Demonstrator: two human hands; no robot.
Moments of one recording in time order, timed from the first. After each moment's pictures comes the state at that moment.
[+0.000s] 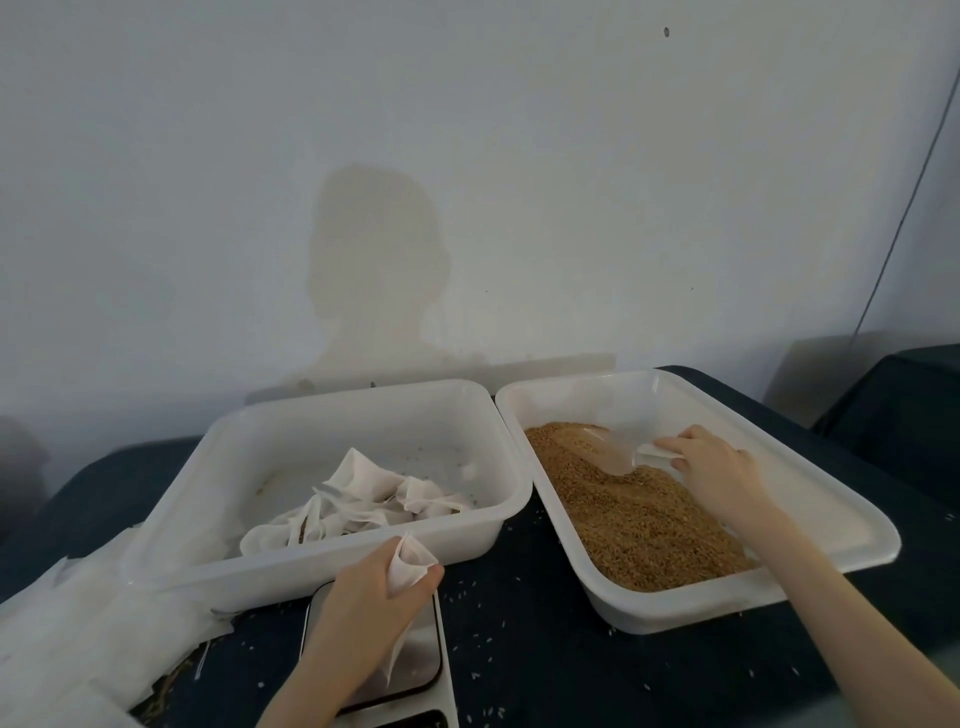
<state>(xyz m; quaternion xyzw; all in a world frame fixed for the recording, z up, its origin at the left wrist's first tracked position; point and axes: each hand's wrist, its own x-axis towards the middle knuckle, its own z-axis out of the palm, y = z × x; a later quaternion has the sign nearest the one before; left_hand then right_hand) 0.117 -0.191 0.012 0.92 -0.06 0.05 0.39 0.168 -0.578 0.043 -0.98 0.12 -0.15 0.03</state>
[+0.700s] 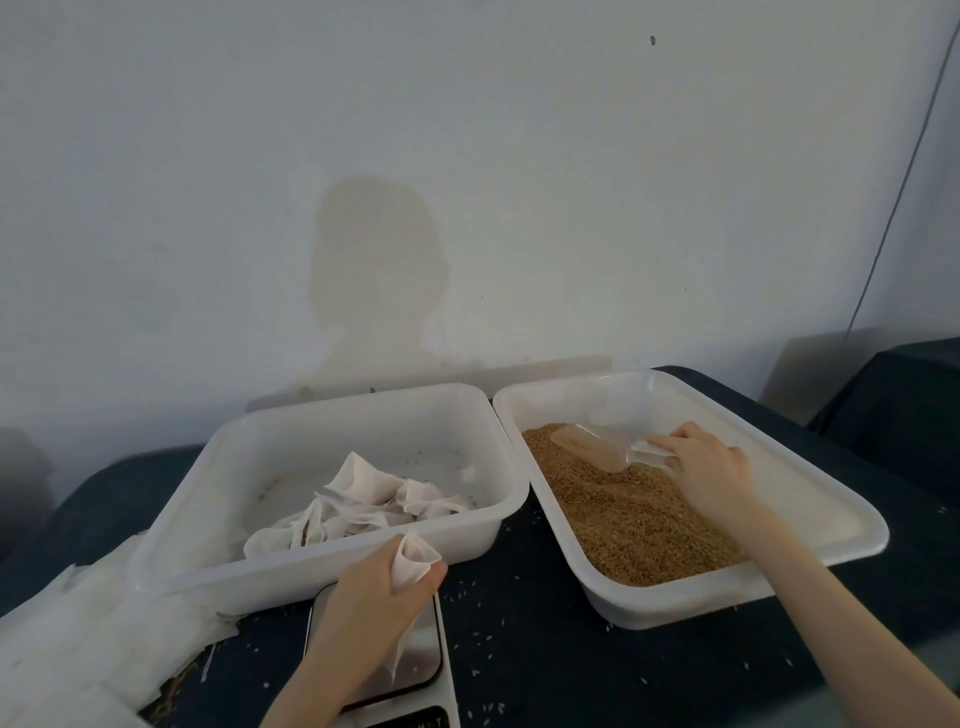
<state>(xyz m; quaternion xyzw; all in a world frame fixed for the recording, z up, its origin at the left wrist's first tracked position) 0.115 -0.193 0.015 0.92 -0.09 0.07 0.37 0.159 -0.571 0.047 -0.98 0.11 -0.16 0.03</state>
